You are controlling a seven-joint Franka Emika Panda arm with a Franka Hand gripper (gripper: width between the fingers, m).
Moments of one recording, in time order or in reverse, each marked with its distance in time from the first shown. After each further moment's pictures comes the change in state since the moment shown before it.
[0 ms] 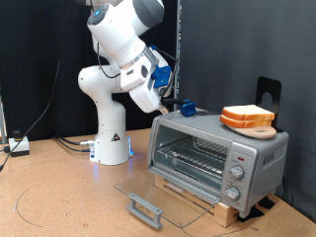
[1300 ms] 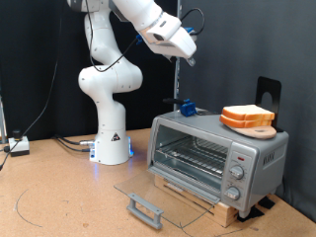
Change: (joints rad) arm 0.072 -0.316 0.073 -0.055 0.004 -0.164 -0.531
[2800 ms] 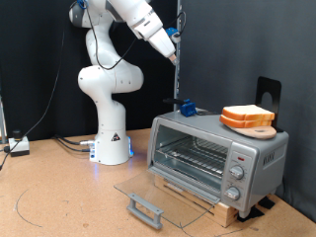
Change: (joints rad) arm -0.116 -0.339 0.121 -0.217 -0.009 -0.013 0.410
